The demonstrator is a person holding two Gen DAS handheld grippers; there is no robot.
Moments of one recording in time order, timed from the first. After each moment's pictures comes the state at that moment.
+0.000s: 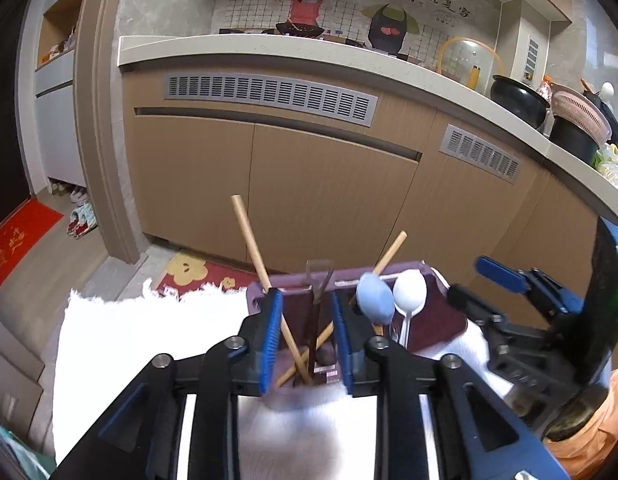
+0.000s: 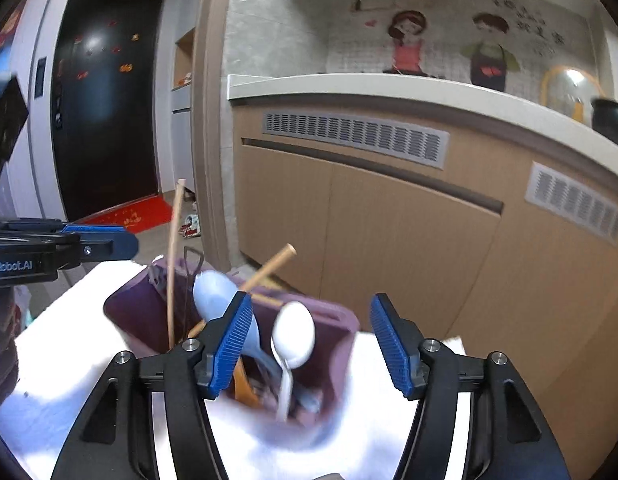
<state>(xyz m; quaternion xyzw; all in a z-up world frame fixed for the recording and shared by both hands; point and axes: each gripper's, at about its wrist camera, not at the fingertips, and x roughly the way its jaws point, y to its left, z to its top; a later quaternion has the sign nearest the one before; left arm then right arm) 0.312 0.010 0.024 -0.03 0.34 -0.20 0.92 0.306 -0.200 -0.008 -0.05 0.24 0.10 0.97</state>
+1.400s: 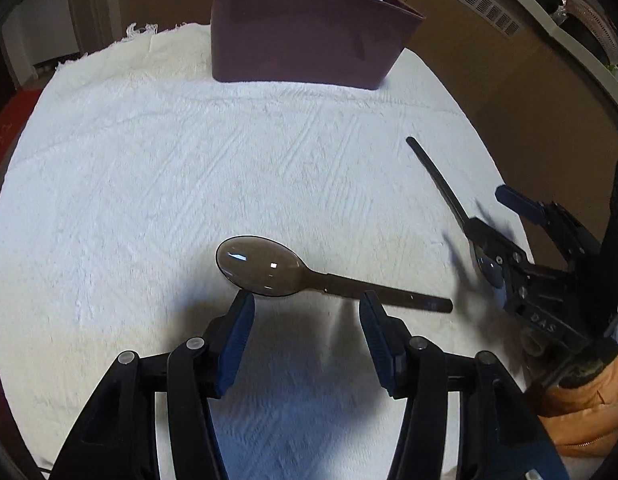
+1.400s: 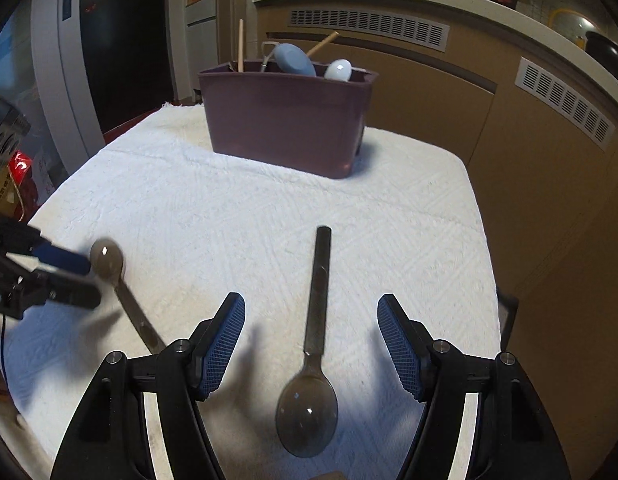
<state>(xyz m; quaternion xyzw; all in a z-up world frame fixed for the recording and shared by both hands) 0.164 -0.013 -0.093 -0.01 0.57 -0.19 0.80 0.146 -0.219 -0.096 -0.08 0.39 0.11 0.91</state>
